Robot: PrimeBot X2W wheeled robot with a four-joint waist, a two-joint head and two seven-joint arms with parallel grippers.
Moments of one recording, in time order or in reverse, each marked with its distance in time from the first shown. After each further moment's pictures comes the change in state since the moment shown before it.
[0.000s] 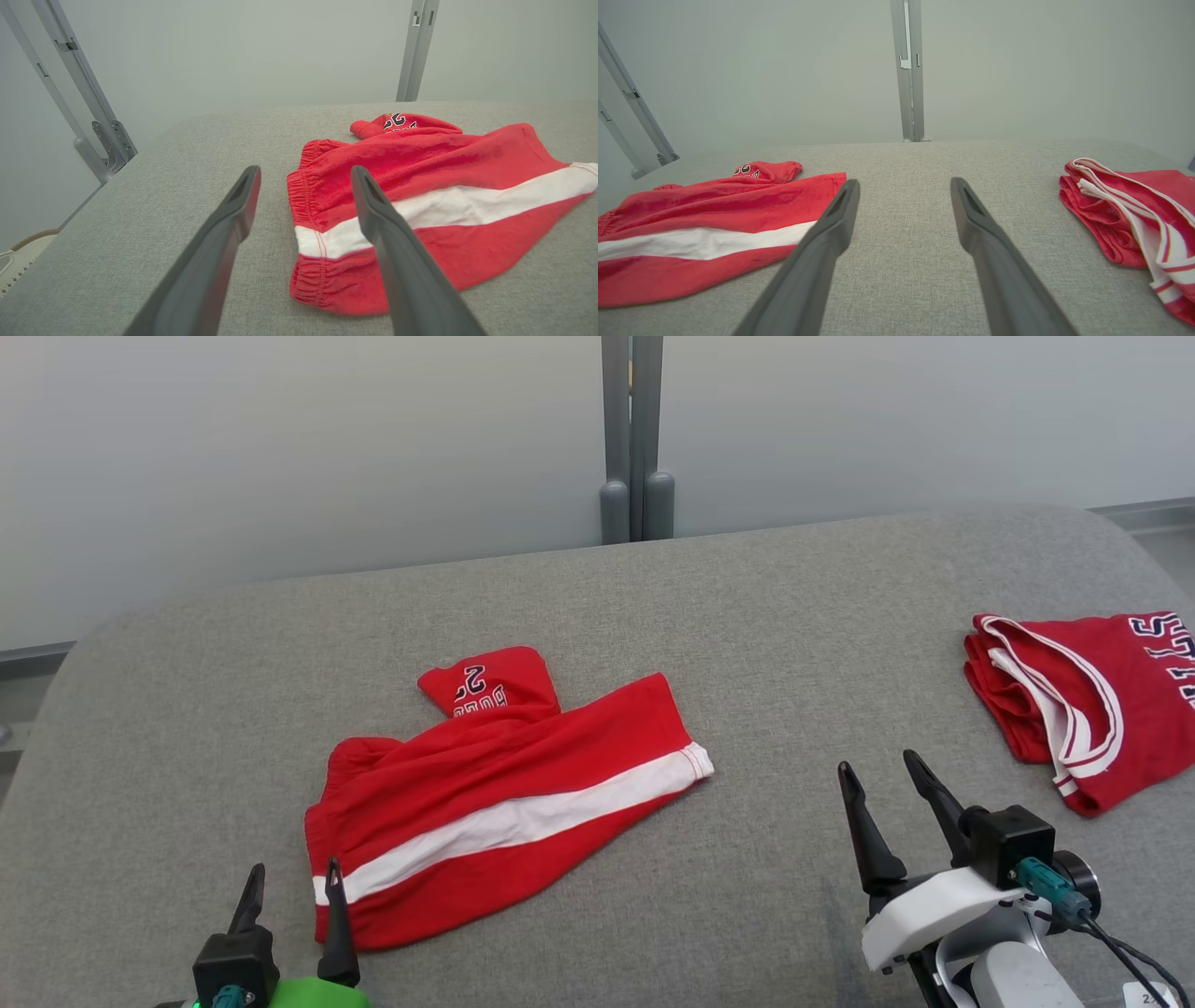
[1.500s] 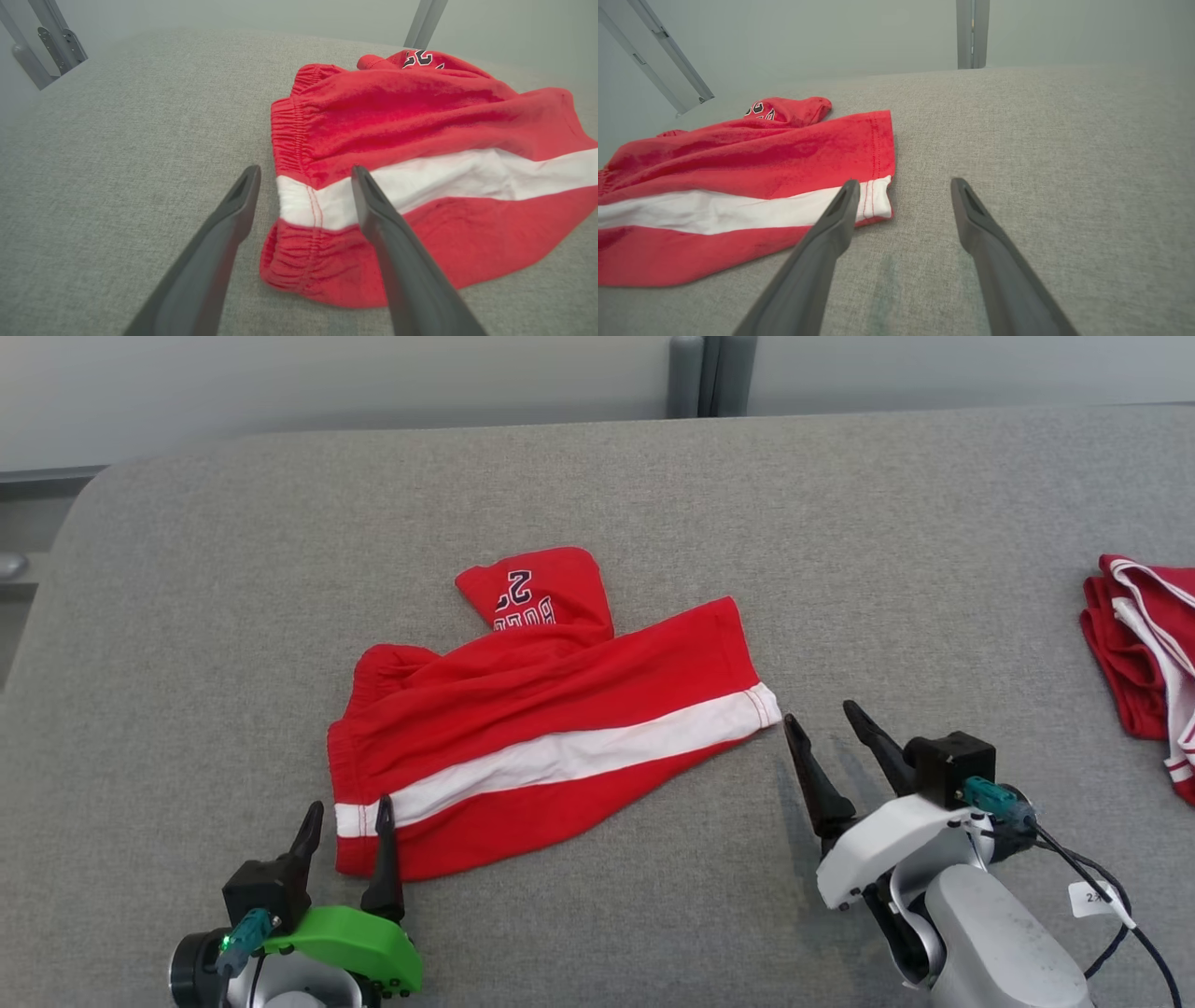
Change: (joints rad) left arm -0.158 0.000 -0.099 0.137 -0.159 -0.045 0.000; right arm -0.212 -0.035 0.158 0.202 0.149 0.000 0.000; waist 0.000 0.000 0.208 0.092
